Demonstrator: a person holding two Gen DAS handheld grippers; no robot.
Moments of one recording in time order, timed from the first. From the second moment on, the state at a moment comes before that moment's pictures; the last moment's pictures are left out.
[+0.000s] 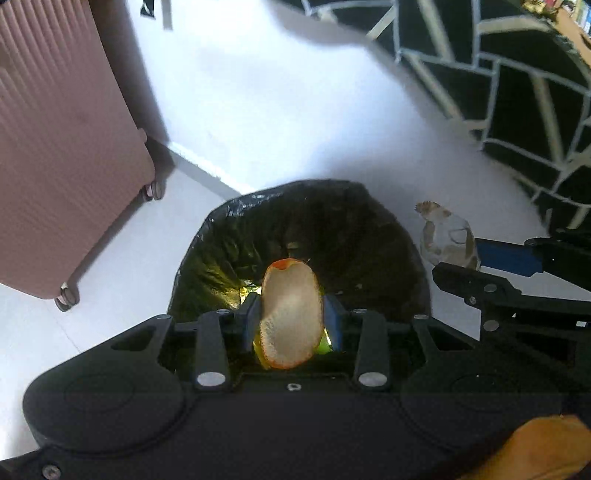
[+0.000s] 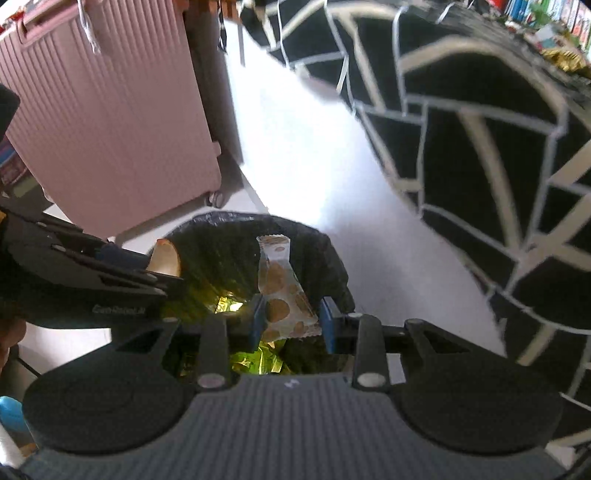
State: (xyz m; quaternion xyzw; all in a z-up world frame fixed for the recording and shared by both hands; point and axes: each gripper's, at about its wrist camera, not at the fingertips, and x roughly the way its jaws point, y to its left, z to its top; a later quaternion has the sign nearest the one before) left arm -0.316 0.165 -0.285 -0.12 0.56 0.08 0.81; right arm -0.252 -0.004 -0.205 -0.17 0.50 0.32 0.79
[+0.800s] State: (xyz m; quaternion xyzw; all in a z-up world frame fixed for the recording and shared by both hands) left arm -0.308 0.174 -0.264 -0.11 0.57 0.12 0.80; right arm -0.239 0.002 -0.192 -0.16 0.50 0.31 0.80
